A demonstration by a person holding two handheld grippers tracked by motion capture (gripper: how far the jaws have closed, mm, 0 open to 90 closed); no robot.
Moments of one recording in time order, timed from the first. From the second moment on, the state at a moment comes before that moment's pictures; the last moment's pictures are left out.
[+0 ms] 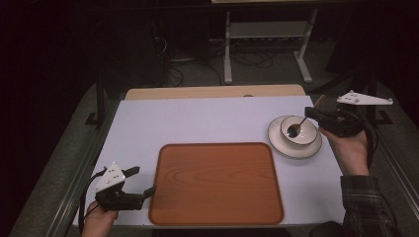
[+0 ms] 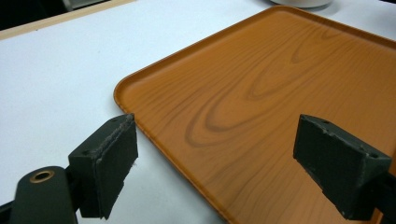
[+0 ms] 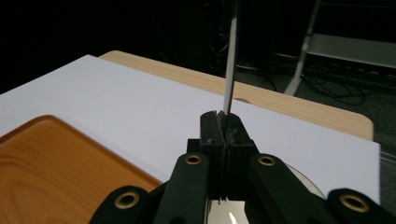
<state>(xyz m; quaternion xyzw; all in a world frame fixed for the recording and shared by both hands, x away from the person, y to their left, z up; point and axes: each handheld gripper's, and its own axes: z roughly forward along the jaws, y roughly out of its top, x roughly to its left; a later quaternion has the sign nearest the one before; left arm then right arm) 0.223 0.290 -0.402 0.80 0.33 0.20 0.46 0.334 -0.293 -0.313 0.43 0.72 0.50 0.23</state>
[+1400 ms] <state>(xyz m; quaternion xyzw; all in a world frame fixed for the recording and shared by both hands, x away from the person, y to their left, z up) 0.223 0.290 -0.401 0.80 0.33 0.19 0.46 0.329 -0.175 -0.359 0.27 0.88 0.39 0.09</state>
